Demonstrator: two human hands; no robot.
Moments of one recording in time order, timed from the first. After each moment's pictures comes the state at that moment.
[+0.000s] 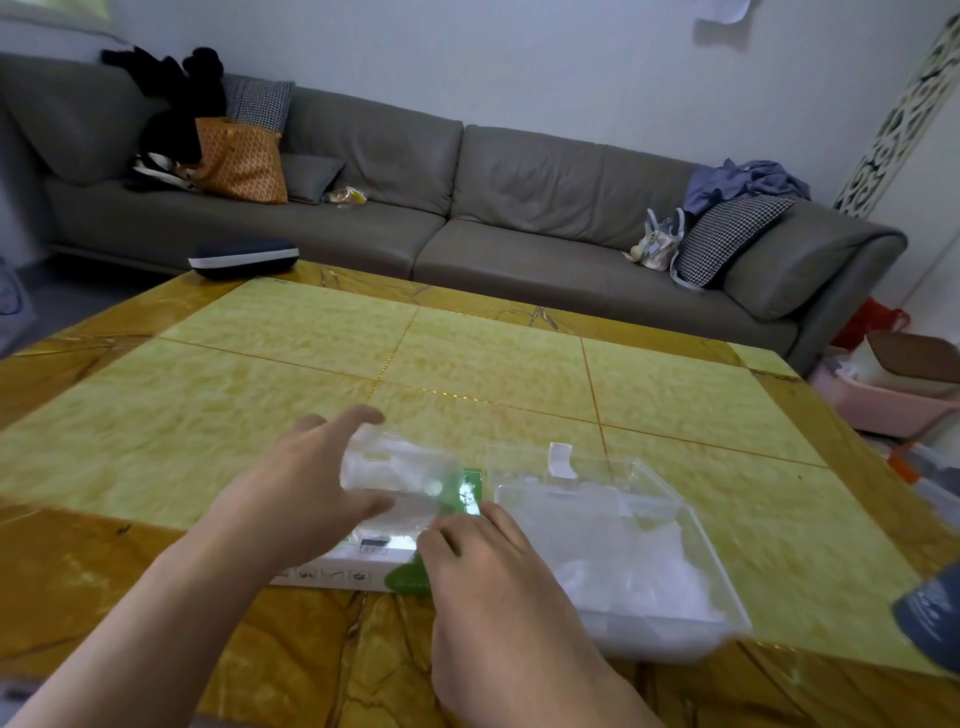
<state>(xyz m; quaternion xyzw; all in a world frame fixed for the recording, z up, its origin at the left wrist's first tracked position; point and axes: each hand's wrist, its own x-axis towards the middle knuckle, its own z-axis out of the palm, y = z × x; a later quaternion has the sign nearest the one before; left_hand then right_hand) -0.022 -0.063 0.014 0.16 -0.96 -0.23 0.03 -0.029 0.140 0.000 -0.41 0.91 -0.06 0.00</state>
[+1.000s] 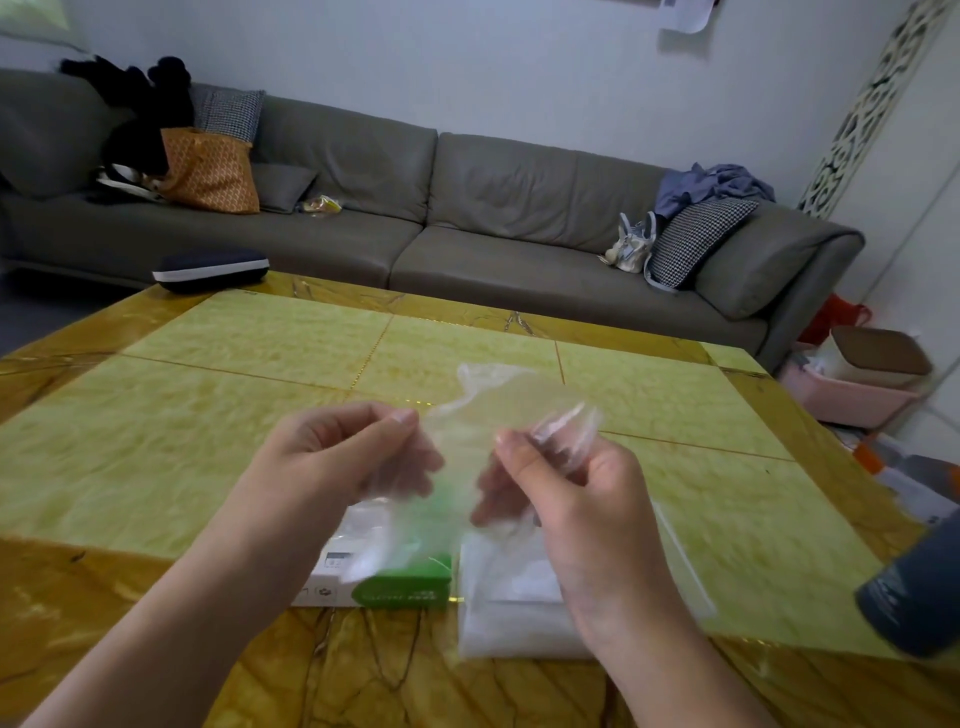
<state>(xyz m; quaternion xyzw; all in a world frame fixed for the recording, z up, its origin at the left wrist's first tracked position) -0.011 -0.006 0.052 0.04 -0.69 -0.71 0.12 -0.059 0.184 0.050 -0.14 0.72 -0.68 0.00</state>
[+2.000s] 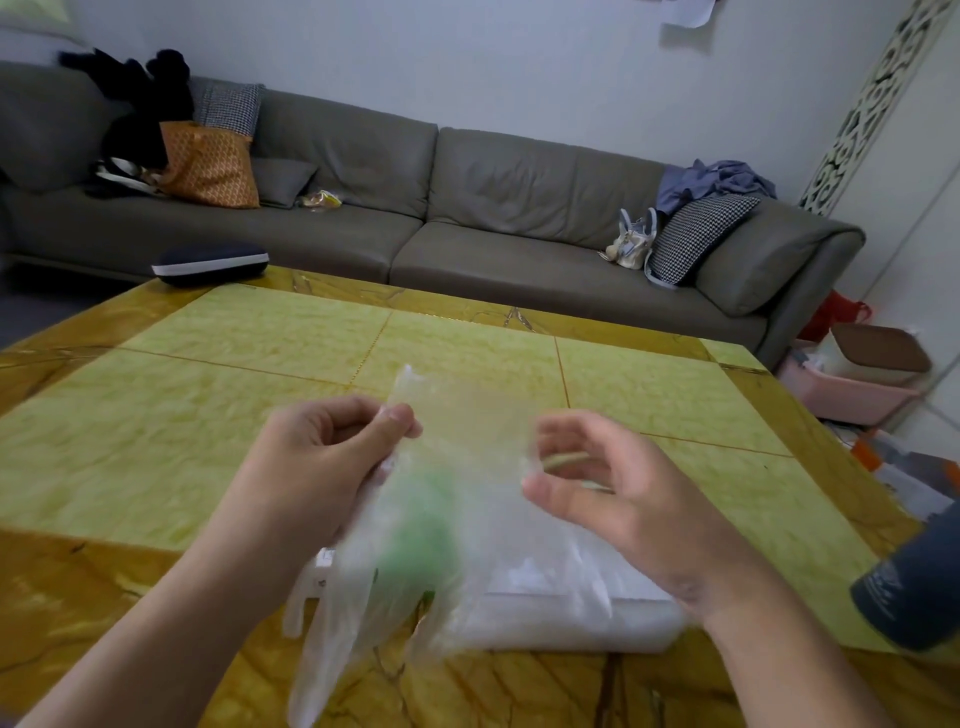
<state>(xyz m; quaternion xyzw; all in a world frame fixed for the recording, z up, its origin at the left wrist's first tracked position) -0.015 -0.005 0.048 0.12 -0.71 -0.67 0.16 -0.082 0.235 0.063 -0.21 0.82 -0.51 0.12</state>
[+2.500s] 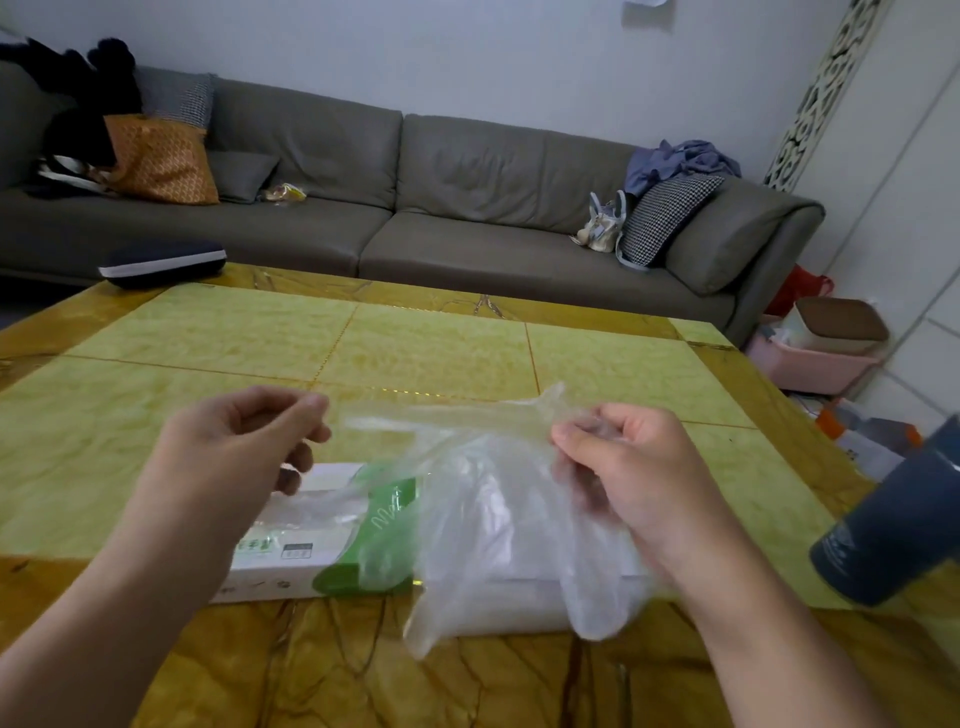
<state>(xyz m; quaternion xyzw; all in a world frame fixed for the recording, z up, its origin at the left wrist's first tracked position) -0.022 -0.018 0.043 0.18 -0.71 -0.65 0.21 -0.099 0.253 0.051 -0.06 0.79 -0.61 0.02</state>
